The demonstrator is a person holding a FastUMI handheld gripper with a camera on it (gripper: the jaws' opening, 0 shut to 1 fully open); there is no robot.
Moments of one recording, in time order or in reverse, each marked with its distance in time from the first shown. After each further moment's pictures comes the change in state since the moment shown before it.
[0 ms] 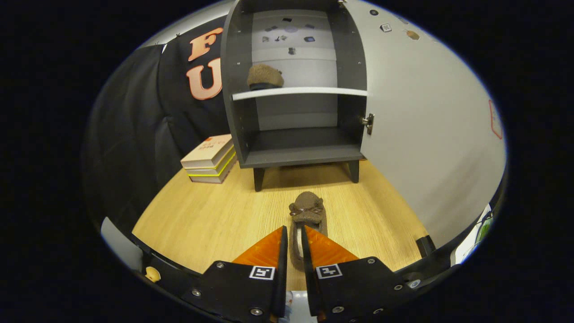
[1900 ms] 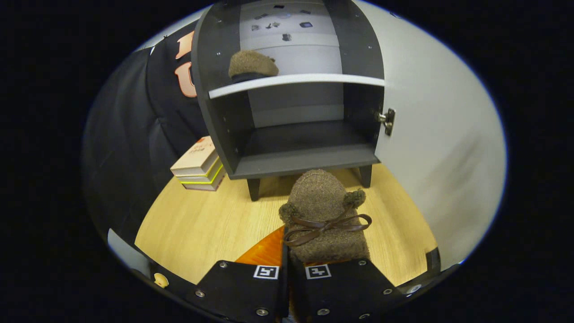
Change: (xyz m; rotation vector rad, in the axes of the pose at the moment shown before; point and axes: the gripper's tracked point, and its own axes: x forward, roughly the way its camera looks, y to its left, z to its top) arm 0.042 -0.004 0.069 0.062 0.006 0.037
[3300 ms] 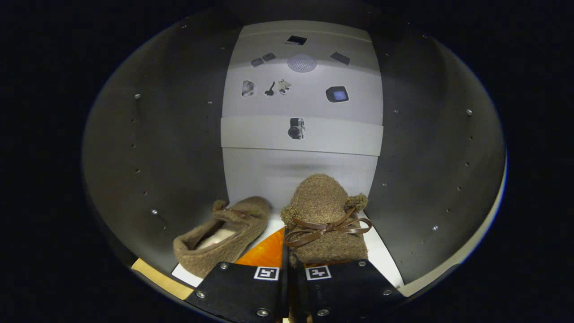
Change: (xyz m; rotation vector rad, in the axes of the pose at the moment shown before) arm 0.119 -0.015 0.369 -0.165 -0.320 0.034
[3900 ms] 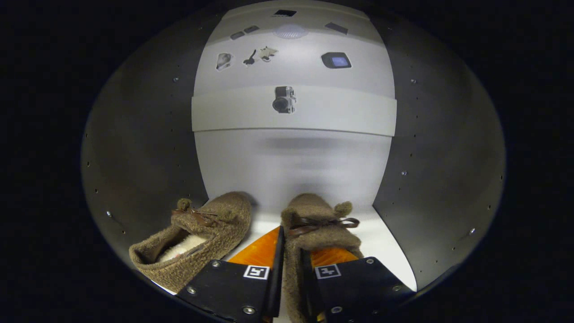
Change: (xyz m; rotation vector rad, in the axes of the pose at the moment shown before) arm 0.055 -0.006 -0.027 0.025 0.079 -0.010
